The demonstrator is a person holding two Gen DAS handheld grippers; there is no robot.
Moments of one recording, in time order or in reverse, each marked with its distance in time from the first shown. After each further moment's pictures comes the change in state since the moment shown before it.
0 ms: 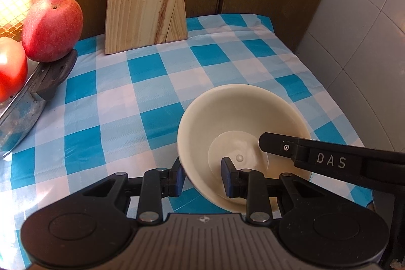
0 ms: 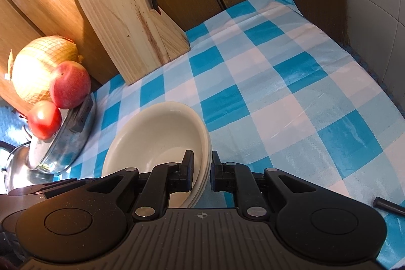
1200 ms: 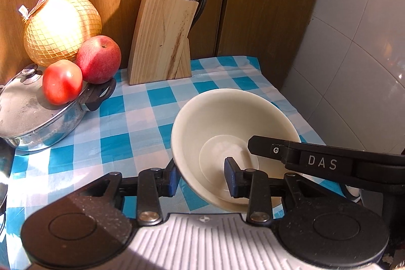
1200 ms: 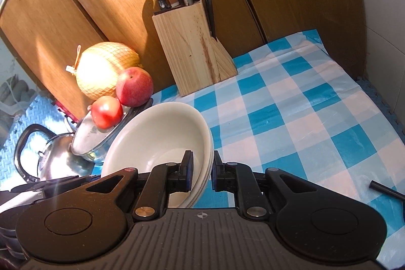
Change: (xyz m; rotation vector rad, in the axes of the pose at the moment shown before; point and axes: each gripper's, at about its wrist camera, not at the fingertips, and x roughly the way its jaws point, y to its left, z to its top) left arm -0.106 0.001 -0.046 -0.012 -0.199 -0.001; right arm -0.082 0.045 -0.034 -0.121 -0.128 0.117
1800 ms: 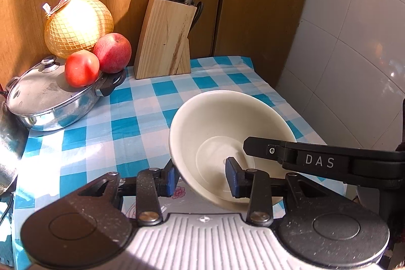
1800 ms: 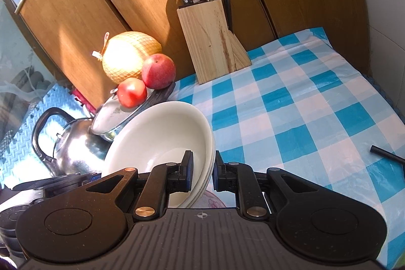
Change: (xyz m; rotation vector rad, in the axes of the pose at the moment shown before) left arm -0.050 -0.005 -0.048 0.008 -0.039 -0.001; right arm -0.037 0.020 -0.046 -0.026 -0.008 0.042
